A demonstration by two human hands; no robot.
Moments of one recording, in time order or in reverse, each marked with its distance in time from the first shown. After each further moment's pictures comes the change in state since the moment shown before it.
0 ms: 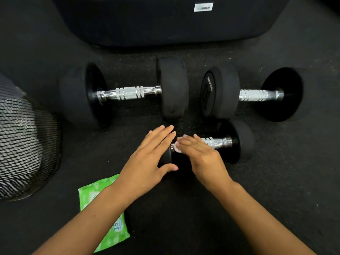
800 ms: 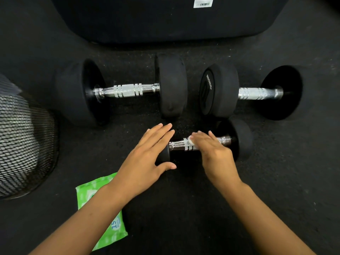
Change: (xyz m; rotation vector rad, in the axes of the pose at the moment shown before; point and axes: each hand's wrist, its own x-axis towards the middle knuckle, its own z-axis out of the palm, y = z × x) left_hand -0.001 0.000 -0.001 -0.021 -0.004 -0.014; right_hand -0.007 0.011 -0.015 -0.069 0.027 0.179
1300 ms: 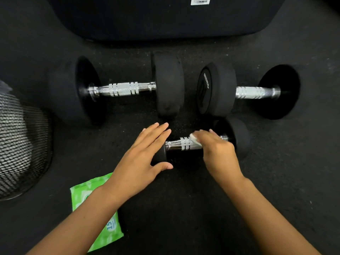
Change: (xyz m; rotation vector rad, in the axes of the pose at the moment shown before) left_hand 0.000 -0.002 0.003 -0.034 0.020 0.004; right_hand 0.010 0.007 -0.007 0.003 0.023 0.056
